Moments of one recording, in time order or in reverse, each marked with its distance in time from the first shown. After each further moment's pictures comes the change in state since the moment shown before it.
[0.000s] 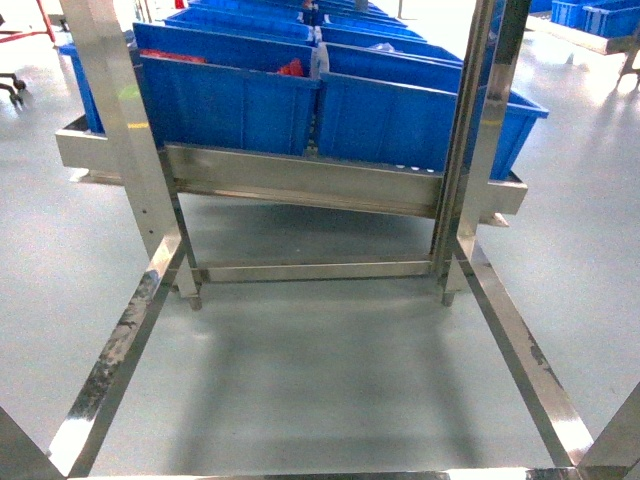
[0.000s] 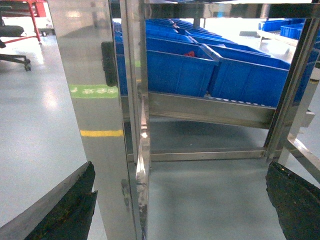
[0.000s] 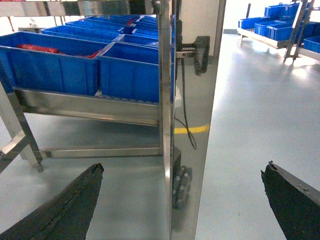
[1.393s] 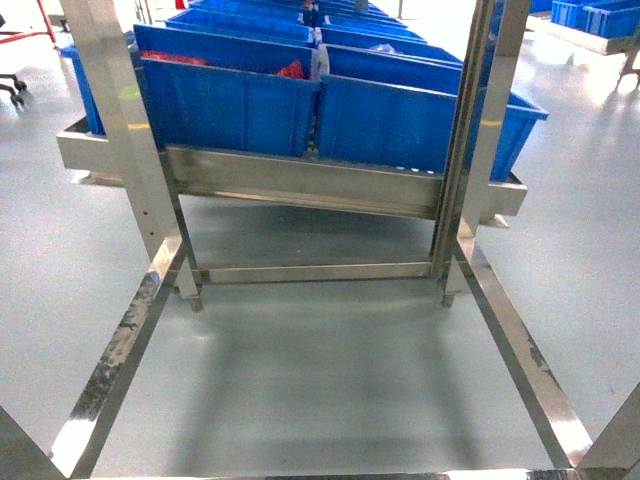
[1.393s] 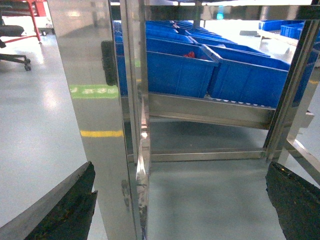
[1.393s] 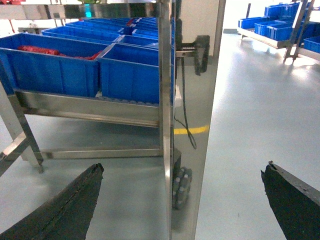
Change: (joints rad) left arm 0.000 0.000 0.000 -0.003 0.000 0.000; right arm 0.000 0.000 0.000 -0.002 0.000 0.000
